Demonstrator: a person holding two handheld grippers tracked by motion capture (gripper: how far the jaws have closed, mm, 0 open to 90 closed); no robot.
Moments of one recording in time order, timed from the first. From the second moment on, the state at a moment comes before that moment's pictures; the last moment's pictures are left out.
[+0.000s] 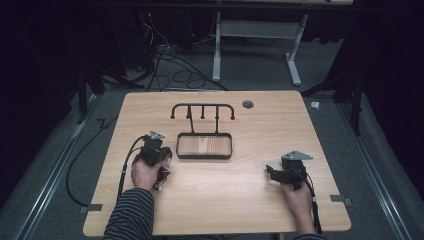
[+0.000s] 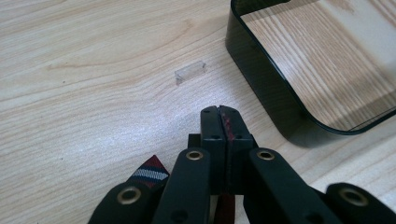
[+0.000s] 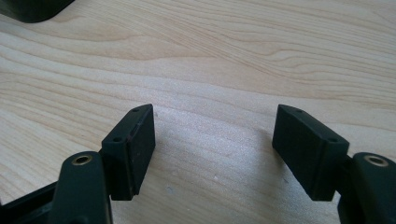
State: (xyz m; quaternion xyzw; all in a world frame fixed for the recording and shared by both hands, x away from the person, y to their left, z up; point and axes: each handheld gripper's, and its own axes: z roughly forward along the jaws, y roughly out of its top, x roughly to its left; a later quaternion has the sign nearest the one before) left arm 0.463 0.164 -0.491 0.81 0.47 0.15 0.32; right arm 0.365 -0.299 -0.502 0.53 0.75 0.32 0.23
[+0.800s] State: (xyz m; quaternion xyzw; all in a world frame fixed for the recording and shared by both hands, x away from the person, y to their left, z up) left arm 0.415 0.175 -0.431 0.79 0.43 0.19 0.39; right arm 0.365 -0.299 -0.502 0.53 0.75 0.32 0.23
